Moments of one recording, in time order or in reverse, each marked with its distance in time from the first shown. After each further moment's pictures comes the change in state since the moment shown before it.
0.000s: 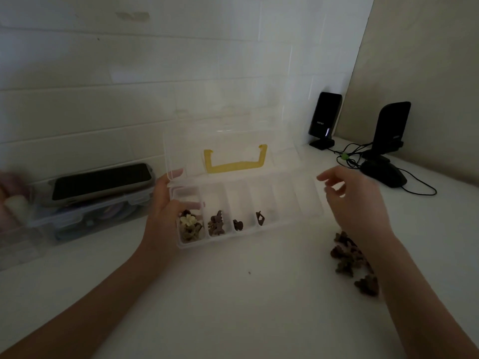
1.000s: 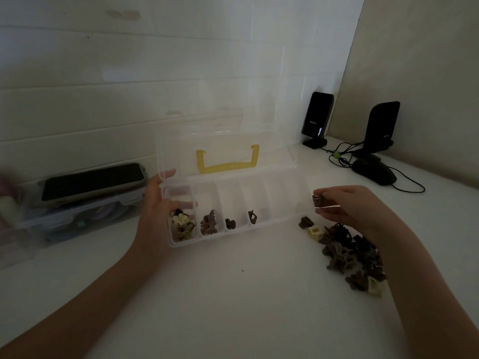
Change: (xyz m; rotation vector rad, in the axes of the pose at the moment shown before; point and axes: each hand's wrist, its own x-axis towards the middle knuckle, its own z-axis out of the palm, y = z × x) left_hand -0.001 -0.001 -0.002 -0.017 -0.014 -0.017; right_hand 0.014 0.027 -0.010 0.643 -0.394 0.627
